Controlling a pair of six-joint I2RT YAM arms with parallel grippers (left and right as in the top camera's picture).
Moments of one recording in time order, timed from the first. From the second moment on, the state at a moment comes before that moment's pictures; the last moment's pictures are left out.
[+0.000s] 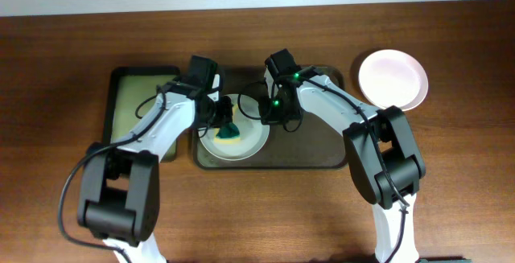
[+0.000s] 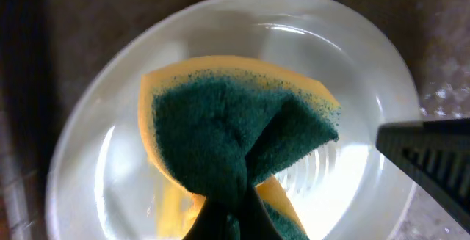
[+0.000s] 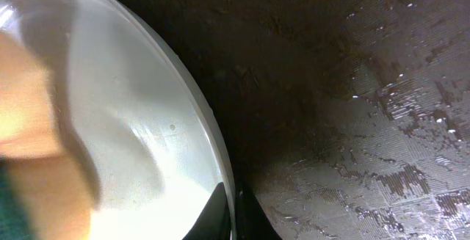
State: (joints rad) left arm -0.28 1.92 1.29 -0.65 0.19 -0.36; right arm 0.45 2.18 1.57 -0.71 -0.31 0.32
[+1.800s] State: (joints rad) left arm 0.09 1.83 1.39 -0.82 -0.17 -0.36; right arm 0.94 1.94 1.82 -0.86 1.11 -0.68
